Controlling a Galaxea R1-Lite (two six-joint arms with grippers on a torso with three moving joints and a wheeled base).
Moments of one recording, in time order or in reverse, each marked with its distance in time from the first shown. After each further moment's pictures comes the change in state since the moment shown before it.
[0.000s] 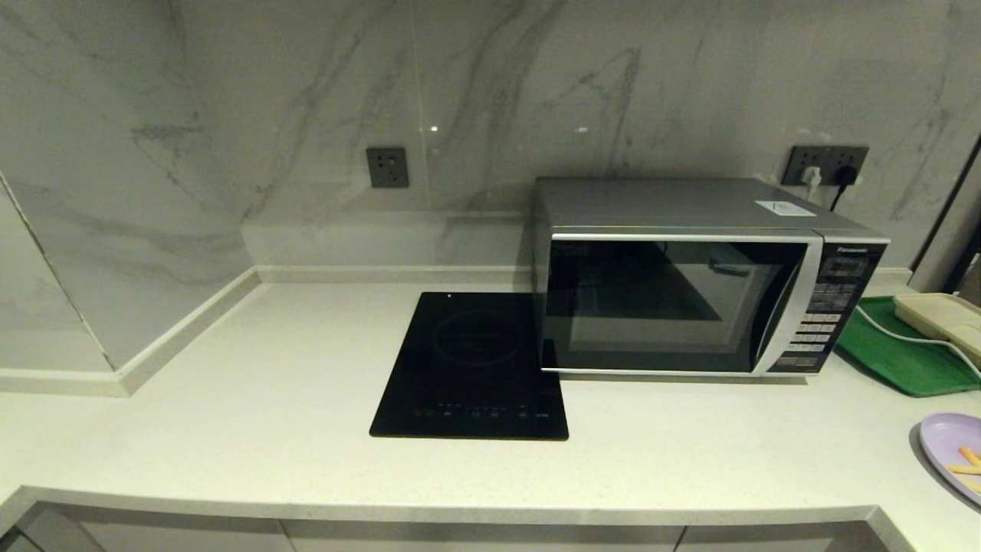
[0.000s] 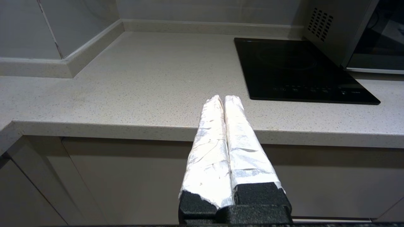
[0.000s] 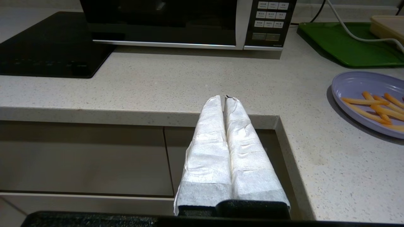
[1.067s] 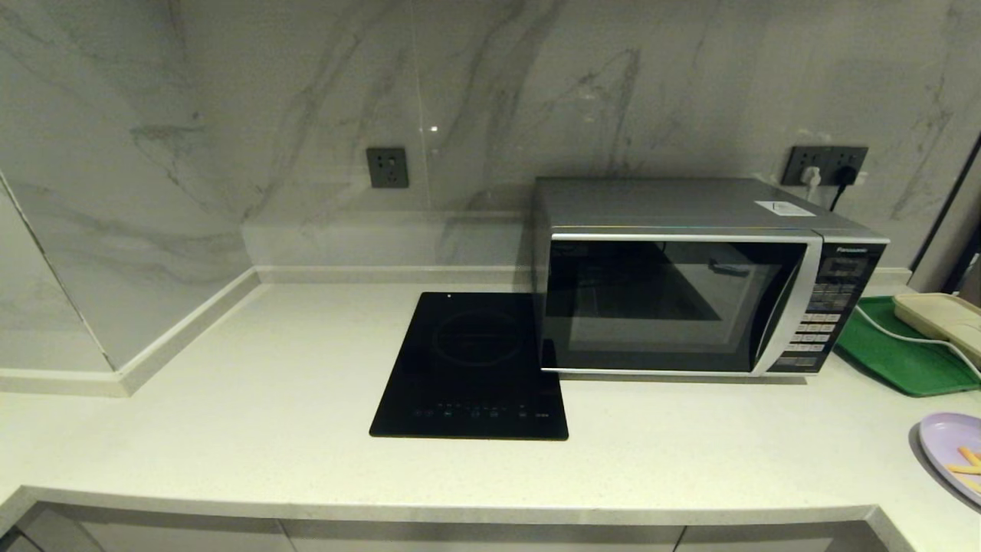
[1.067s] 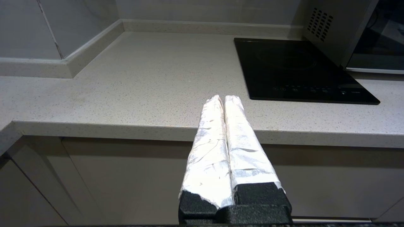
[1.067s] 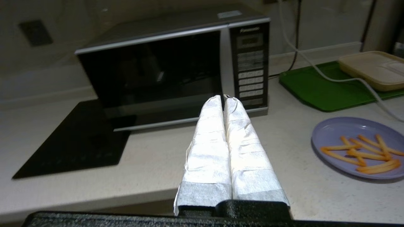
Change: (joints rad) left arm 0.000 0.000 0.000 0.000 0.000 0.000; right arm -0.001 0.304 -0.466 0.026 -0.107 0.168
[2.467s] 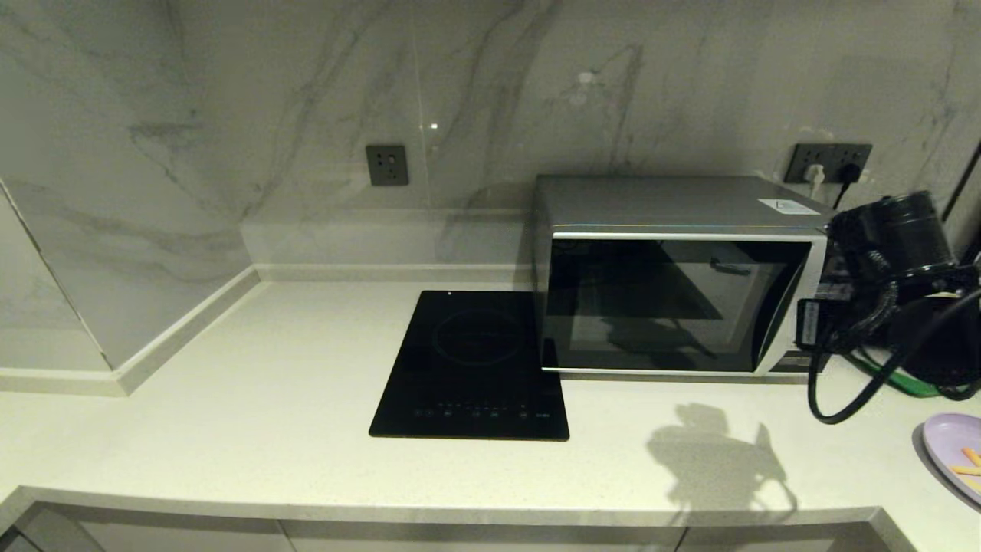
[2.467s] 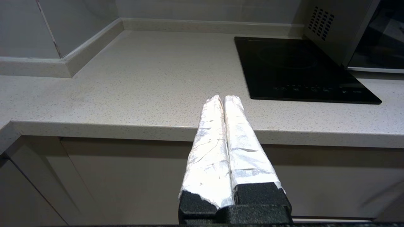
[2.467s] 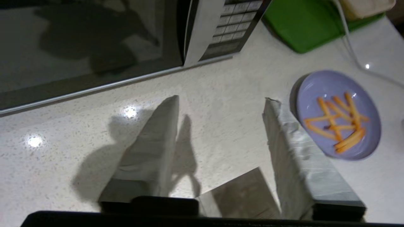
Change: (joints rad) left arm 0.000 0.000 0.000 0.000 0.000 0.000; right arm 0.277 1.328 -0.545 0.001 -0.611 0.128
